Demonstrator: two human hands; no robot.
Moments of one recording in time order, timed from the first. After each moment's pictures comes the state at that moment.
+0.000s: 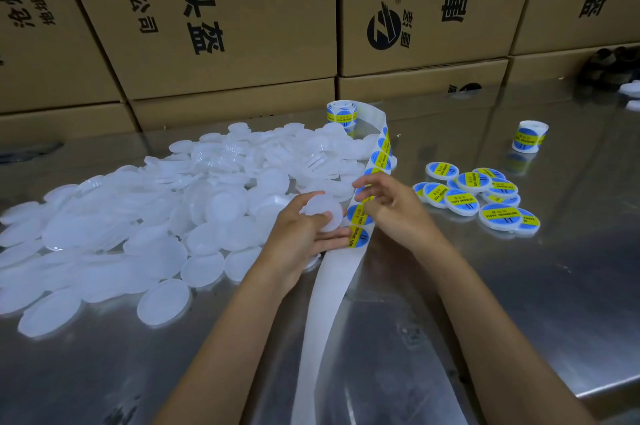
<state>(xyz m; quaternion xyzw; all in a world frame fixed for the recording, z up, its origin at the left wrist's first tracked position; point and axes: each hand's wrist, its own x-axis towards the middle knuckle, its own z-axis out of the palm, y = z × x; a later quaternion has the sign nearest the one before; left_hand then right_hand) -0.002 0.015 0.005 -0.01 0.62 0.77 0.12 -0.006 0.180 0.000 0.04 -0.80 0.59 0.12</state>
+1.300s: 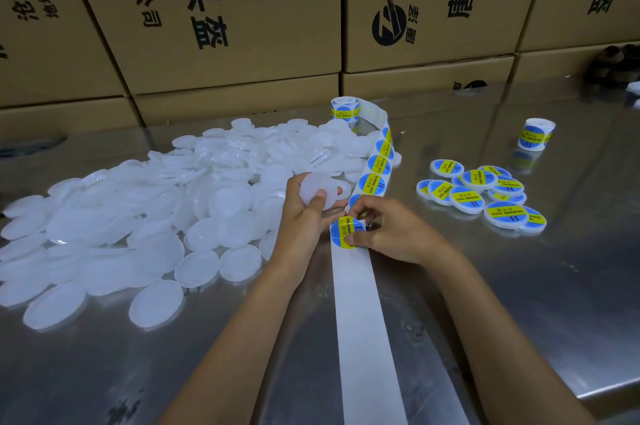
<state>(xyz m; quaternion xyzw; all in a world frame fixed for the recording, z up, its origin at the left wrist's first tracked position) -0.020 0.021 -0.014 0.04 0.66 0.75 -0.02 -0.003 0.181 -0.011 0.11 -0.90 0.42 0.03</state>
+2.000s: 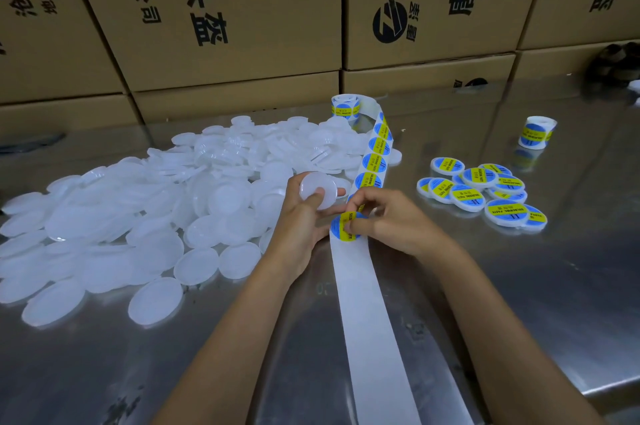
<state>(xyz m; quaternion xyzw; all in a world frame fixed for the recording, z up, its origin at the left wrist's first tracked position) -0.016 0.017 -0.006 0.03 0.61 0.79 0.05 0.000 0.175 -0.002 0.11 -0.84 0.53 0.03</state>
